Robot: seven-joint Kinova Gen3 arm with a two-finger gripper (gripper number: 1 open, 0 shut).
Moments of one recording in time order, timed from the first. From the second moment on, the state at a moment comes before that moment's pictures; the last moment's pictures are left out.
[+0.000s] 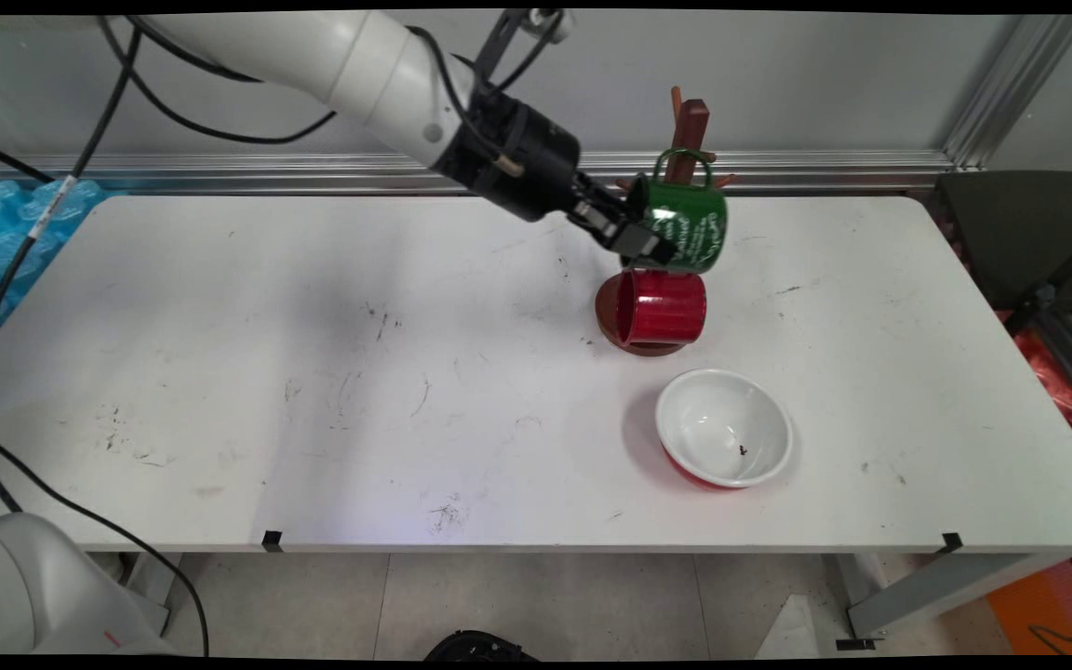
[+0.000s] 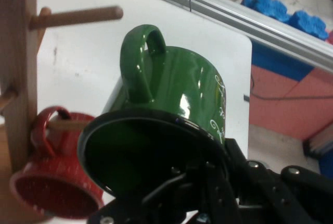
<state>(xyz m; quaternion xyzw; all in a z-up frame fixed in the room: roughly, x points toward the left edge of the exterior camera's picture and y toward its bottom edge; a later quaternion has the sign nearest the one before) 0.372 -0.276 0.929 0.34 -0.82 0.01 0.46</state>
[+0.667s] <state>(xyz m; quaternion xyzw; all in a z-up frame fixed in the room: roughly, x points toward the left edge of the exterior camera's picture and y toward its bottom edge) 0.430 -0.273 0.938 0.30 -0.87 0.03 0.38</state>
